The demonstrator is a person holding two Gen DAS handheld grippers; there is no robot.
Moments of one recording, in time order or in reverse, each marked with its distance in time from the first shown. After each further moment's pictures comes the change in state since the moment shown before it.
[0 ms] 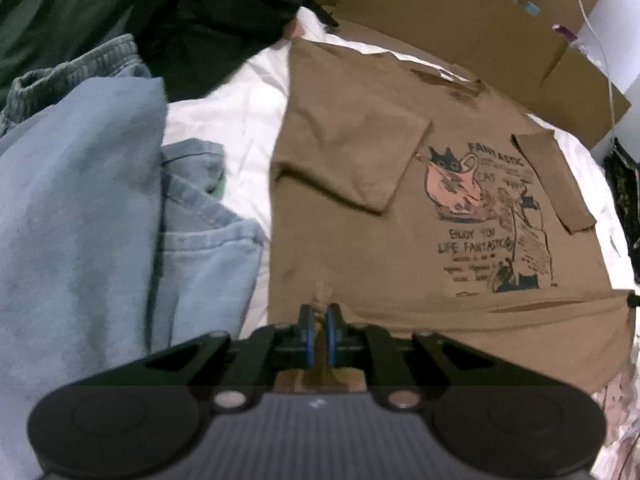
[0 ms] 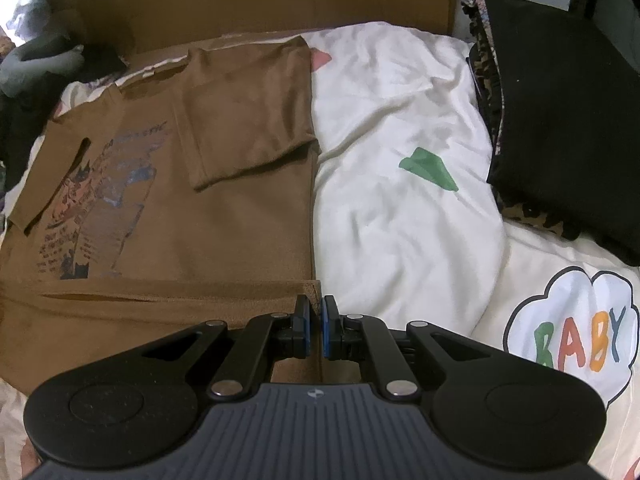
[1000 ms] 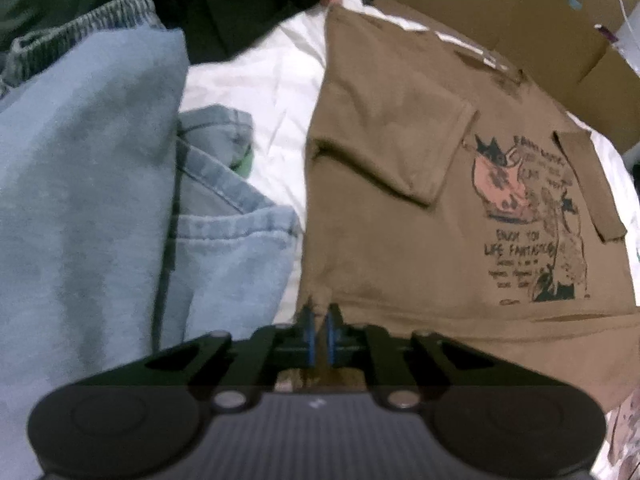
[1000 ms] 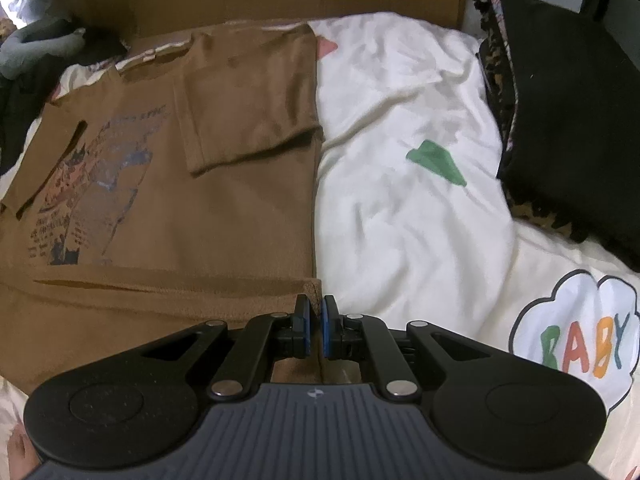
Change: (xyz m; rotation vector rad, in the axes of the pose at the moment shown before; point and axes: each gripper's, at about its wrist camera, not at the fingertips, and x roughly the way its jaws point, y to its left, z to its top) left arm 0.027 0.023 0.003 -0.073 0.065 0.032; right arm 0.010 0.005 -0.002 -0.036 0.011 -0.017
